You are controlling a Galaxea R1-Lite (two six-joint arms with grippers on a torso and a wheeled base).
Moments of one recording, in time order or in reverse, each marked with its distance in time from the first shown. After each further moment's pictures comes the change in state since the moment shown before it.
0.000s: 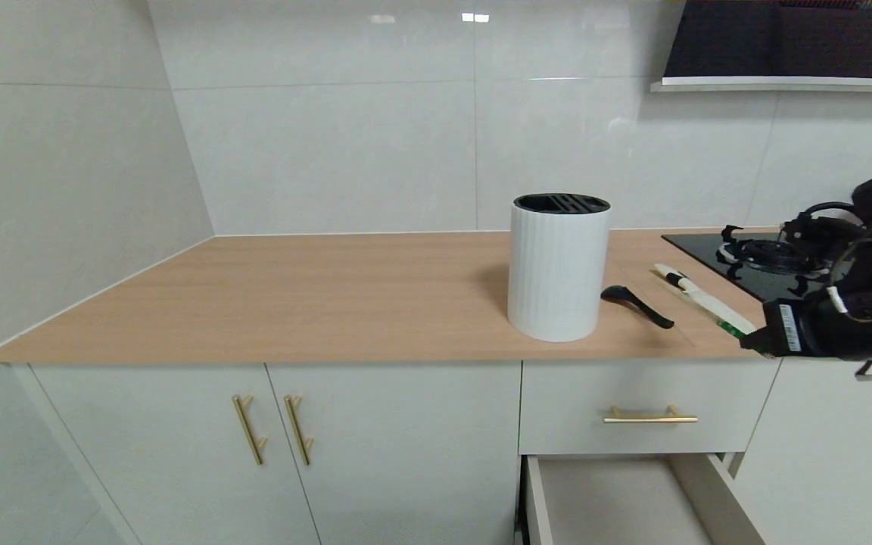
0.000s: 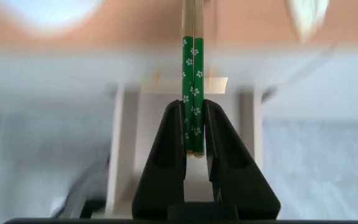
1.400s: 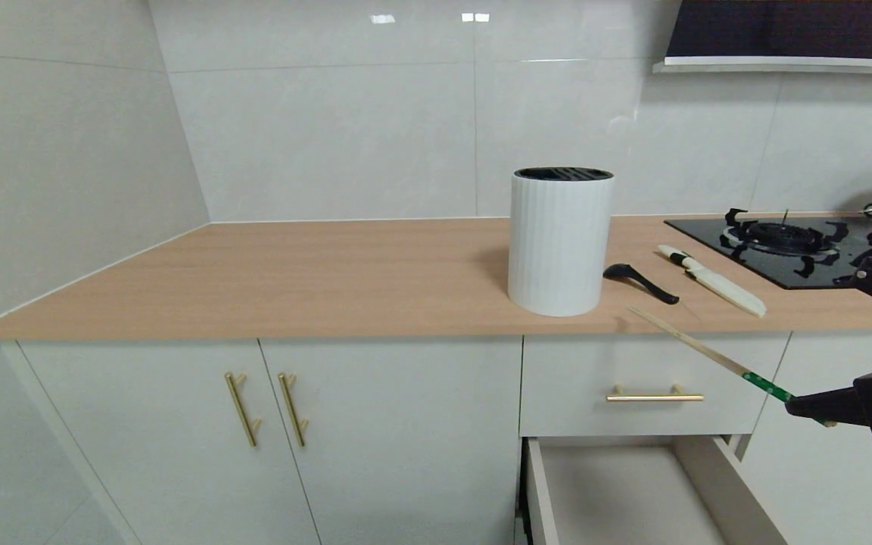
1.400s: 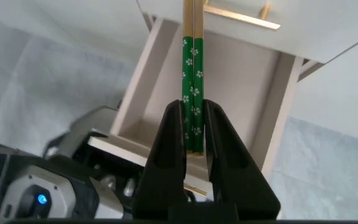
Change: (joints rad) left arm 0.000 0.000 0.000 0.000 0.000 0.000; right arm 0.003 -0.253 0.194 0.061 0.169 -0.226
